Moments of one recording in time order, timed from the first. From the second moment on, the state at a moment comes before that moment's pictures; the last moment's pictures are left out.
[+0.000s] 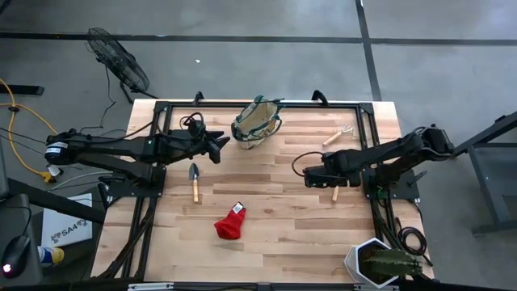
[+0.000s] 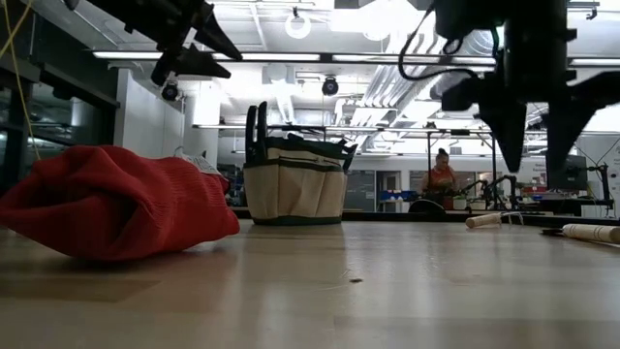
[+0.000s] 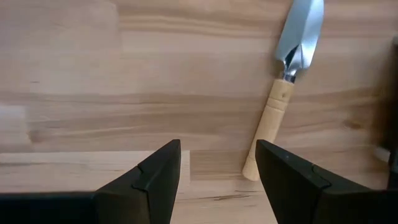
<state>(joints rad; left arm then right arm) 0.03 0.92 0.69 -0.08 -0.51 -0.61 0.15 1.43 0.95 -1.11 0.11 1.75</state>
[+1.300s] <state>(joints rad) 0.03 0.87 0.69 -0.16 -0.51 -0.61 0.29 1.43 0.63 -0.78 0.05 2.09</state>
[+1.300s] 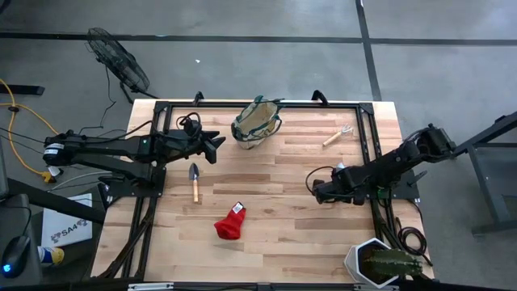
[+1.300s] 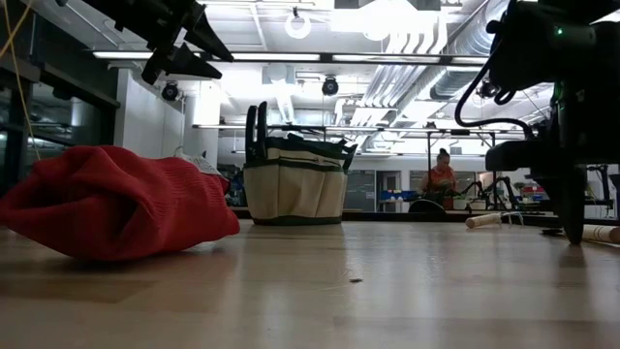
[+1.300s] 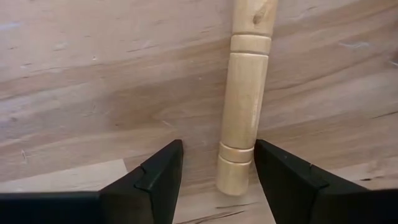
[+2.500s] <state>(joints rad) 0.03 0.87 0.69 0.20 -0.27 0.06 0.29 1.11 0.66 -0.51 0.20 1.78</state>
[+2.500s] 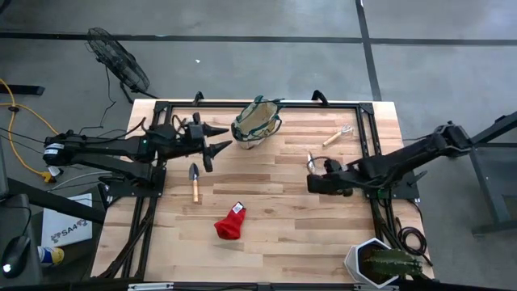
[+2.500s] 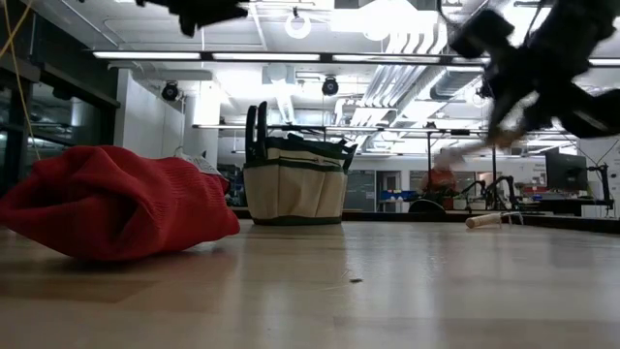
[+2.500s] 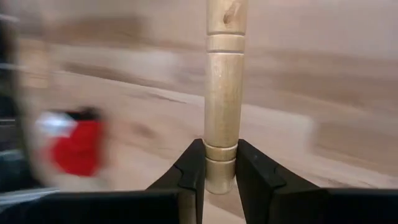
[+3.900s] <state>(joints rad) 0.01 1.51 1.24 0.35 -0.15 1.11 0.23 1.05 0.66 0.62 0.25 1.39</state>
